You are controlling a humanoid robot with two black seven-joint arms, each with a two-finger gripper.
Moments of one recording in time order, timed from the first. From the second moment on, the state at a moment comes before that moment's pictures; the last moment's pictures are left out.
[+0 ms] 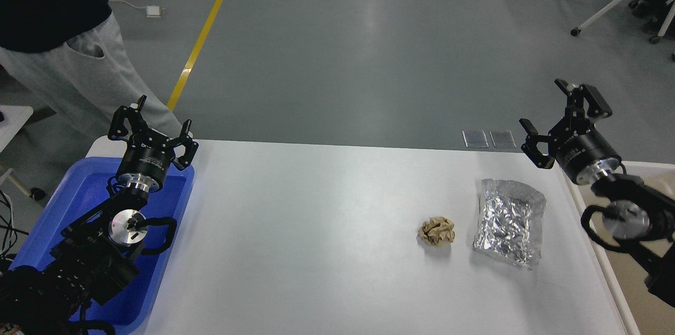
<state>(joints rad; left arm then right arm) -0.71 0.21 -0.75 -0.21 -0.11 -0.63 -0.56 0.63 -0.59 0.66 0.91 -0.10 0.13 0.39</state>
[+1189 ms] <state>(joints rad) -0.71 0.21 -0.75 -0.21 -0.11 -0.63 -0.56 1.32 -0.72 -0.37 1.18 -0.88 0.16 -0.04</state>
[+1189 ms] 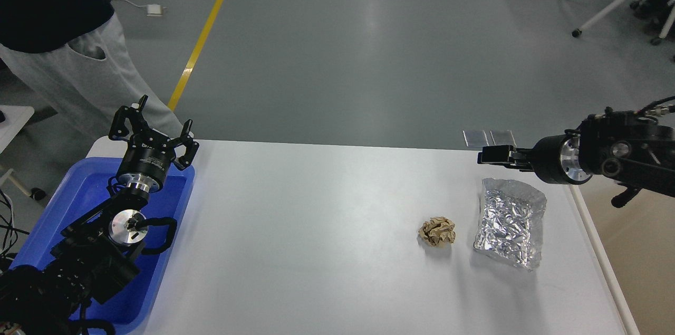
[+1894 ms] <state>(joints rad) -0.71 0.21 -0.75 -0.21 -0.11 -0.64 -0.55 1.03 -0.60 -0.40 0.88 -0.94 0.06 -0.05</state>
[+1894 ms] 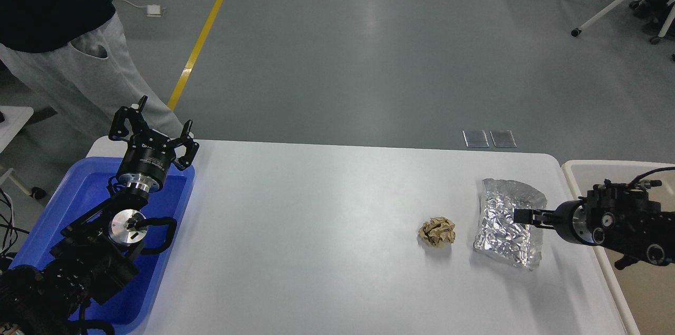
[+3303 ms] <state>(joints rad) -0.71 0.21 -0.75 -0.21 -0.11 -0.64 -0.55 0.88 -0.41 -0.34 0.55 -0.80 0.00 -0.05</state>
